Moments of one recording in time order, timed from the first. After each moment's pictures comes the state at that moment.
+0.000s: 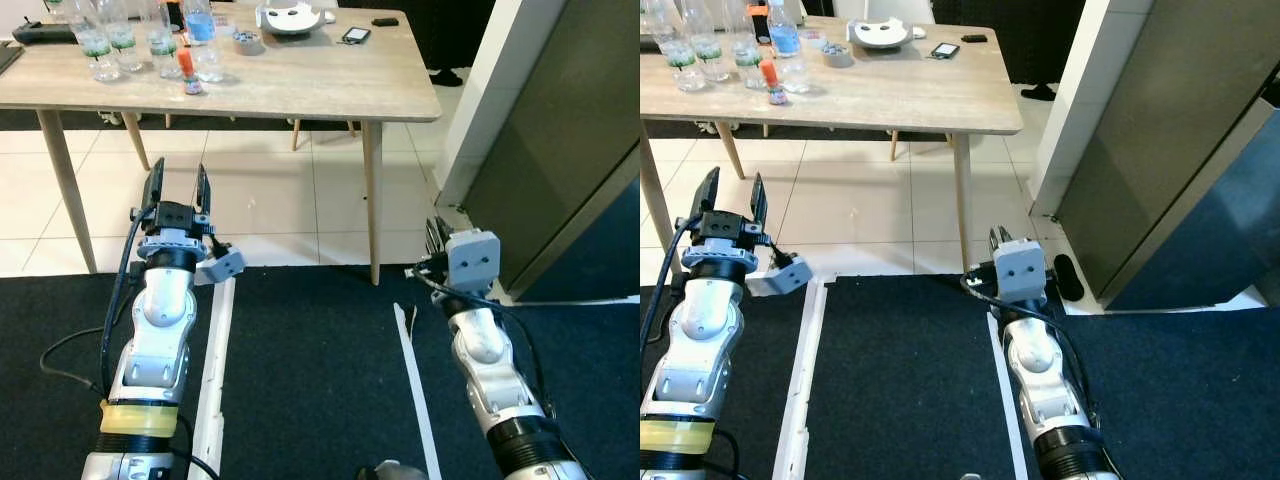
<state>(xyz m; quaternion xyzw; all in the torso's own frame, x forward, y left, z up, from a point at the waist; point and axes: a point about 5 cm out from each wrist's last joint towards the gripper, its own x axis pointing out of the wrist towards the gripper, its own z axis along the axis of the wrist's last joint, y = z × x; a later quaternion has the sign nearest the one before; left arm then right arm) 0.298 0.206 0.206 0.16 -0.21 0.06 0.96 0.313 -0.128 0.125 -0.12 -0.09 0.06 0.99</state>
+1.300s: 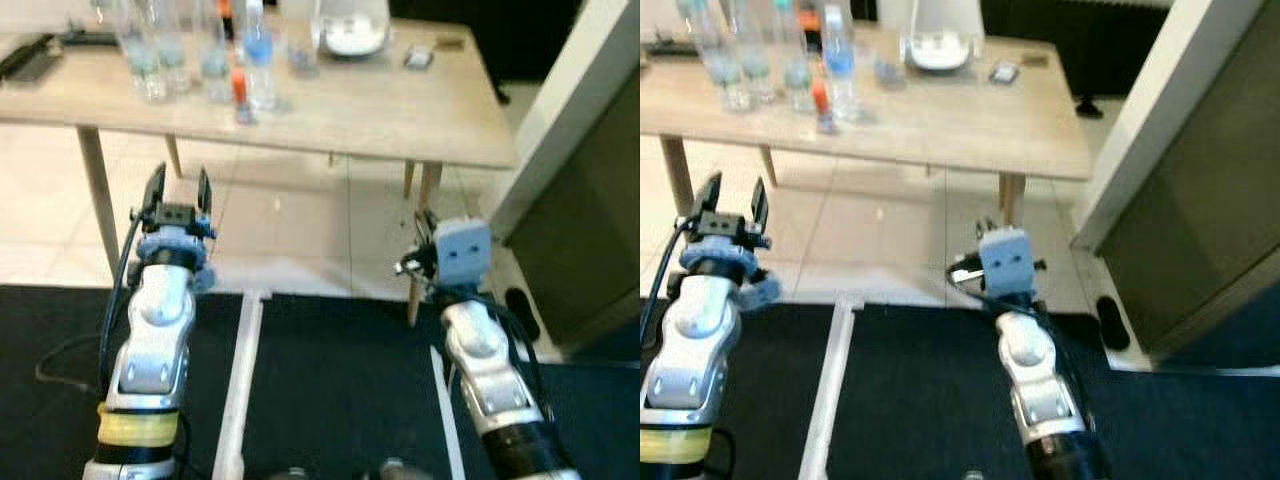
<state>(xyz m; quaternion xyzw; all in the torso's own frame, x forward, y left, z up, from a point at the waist) 0.295 0.199 0.205 0.16 -0.17 0.06 0.97 0.308 -0.123 0.129 -0.11 -0.06 0.06 0.99</state>
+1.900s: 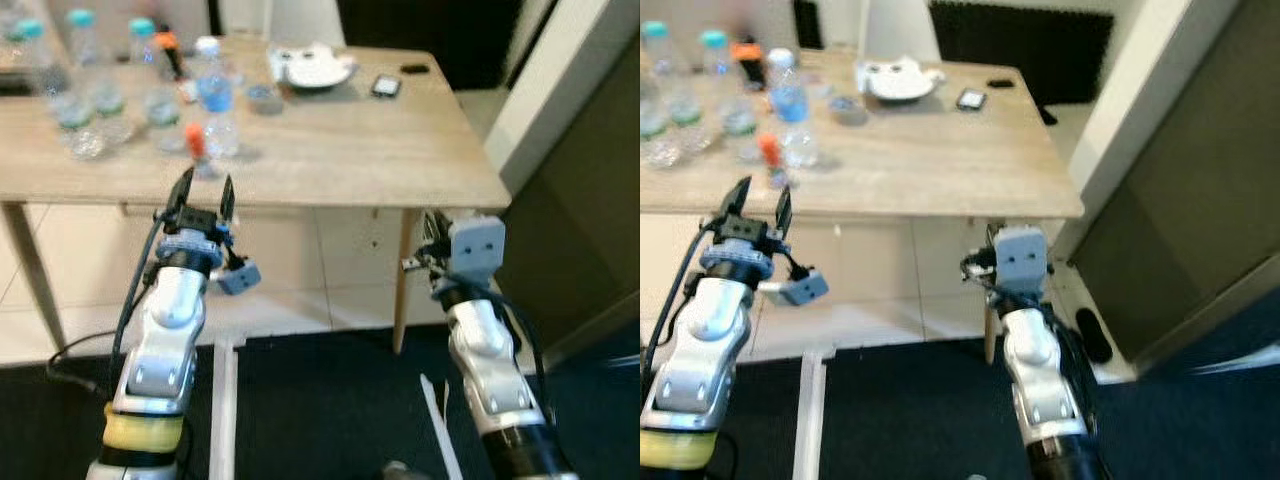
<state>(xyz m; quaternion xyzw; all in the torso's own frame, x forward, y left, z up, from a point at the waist) 0.294 0.184 0.202 0.16 -0.17 0.00 0.97 0.310 -0.124 0.130 -0.08 -0.05 0.05 0.99</state>
